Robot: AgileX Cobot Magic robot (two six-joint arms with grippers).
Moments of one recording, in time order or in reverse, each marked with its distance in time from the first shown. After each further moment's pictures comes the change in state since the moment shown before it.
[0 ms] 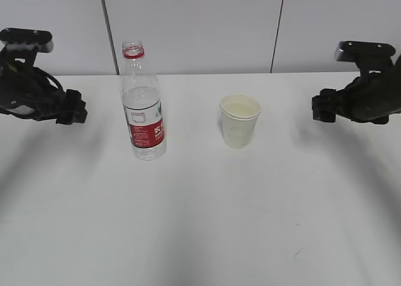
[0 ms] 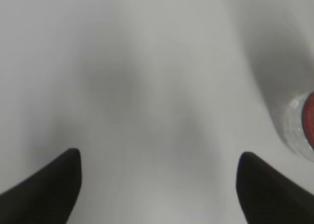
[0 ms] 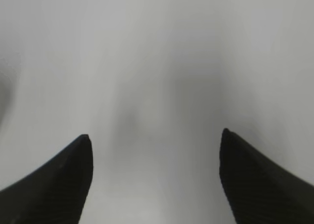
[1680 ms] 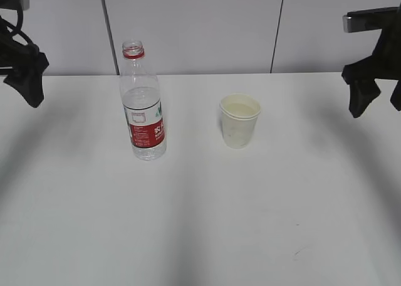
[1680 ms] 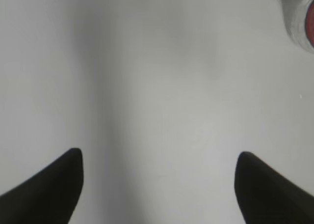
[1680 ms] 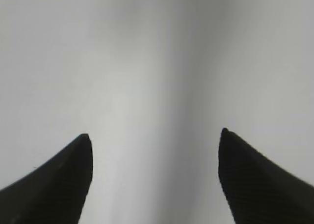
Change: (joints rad) left arm 0.000 -0.020 -0.457 0.172 0.904 -0.132; right arm 0.000 -0.022 -0.471 -0.081 1.035 -0.116
